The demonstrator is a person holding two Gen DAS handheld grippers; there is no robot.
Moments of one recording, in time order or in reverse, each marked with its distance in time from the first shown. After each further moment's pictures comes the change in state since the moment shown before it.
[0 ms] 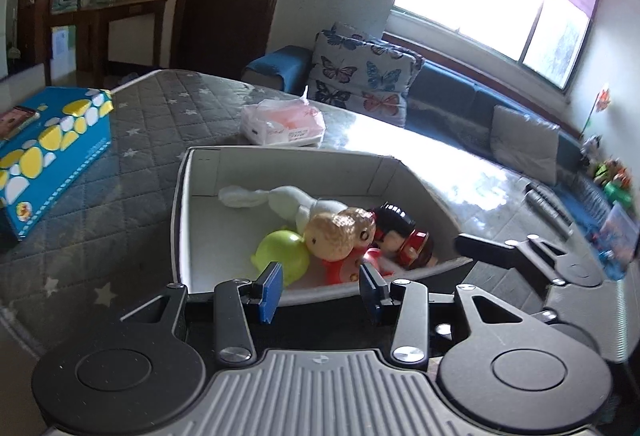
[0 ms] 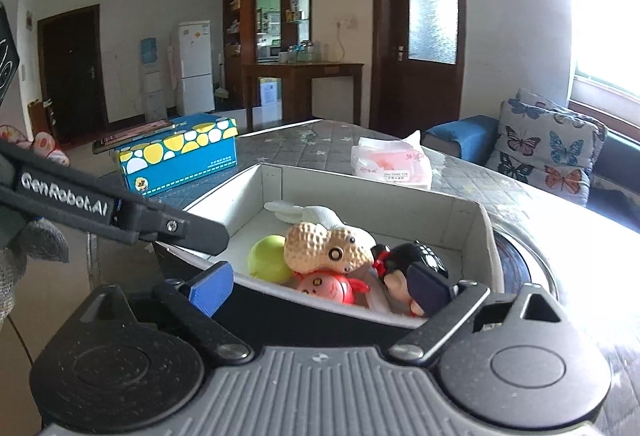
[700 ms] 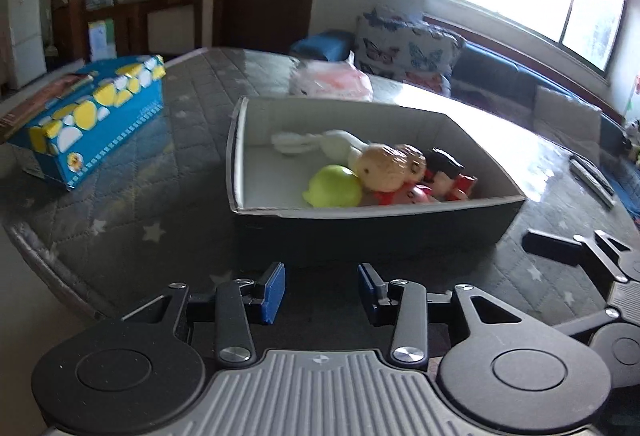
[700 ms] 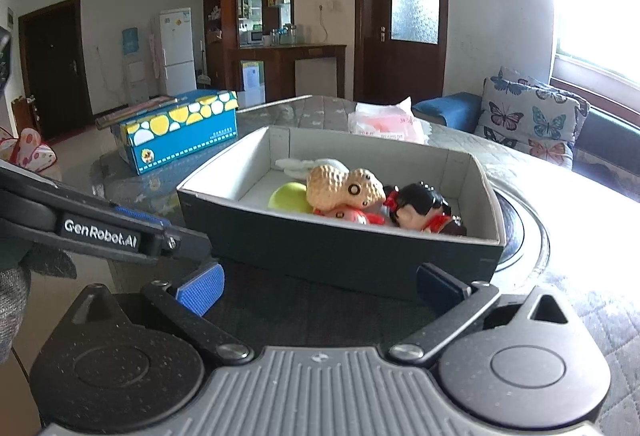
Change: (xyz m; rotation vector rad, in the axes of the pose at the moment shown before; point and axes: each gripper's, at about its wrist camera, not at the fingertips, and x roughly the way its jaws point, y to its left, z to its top) left arm -0.007 0.009 -0.049 0.000 0.024 0.153; right arm -0.021 0.030 -0.033 0.027 0.068 -0.056
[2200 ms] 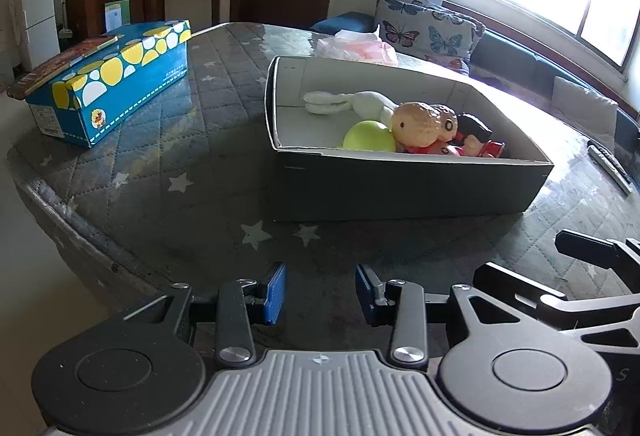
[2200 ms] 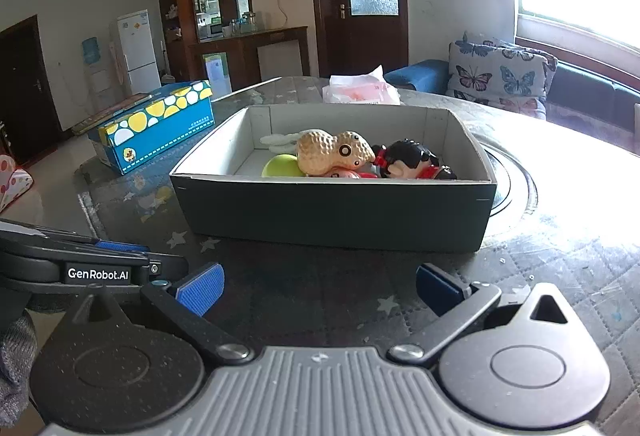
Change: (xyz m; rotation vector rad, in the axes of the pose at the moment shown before) left arm 0.003 0.018 -0.027 -0.035 0.068 0.031; right arm -0.006 0.015 -0.015 0.131 0.047 -0.065
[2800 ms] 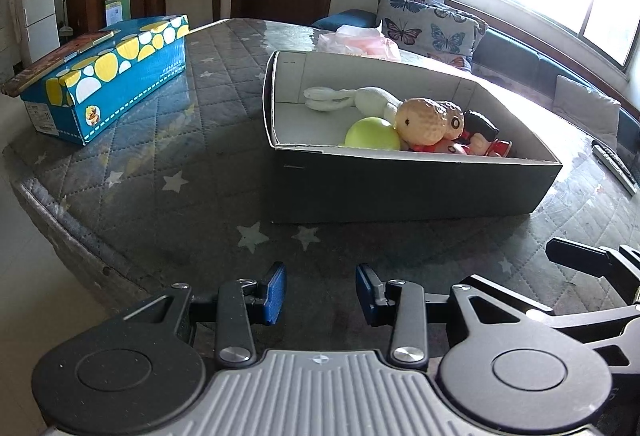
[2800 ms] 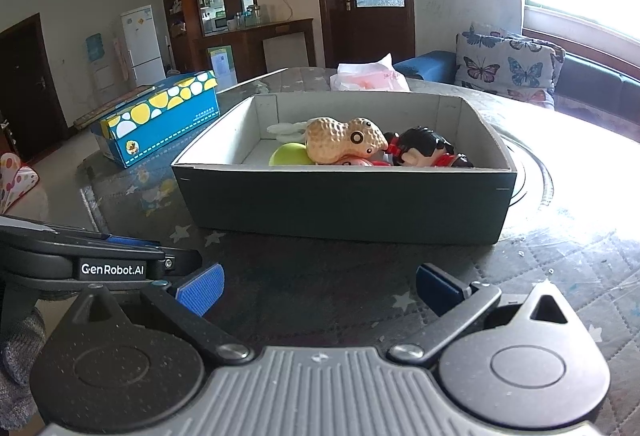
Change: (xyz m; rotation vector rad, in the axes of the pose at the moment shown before) left arm 0.012 -0.001 0.002 0.000 0.005 0.004; right arm 0.015 0.001 -0.003 0.009 0.024 0.024
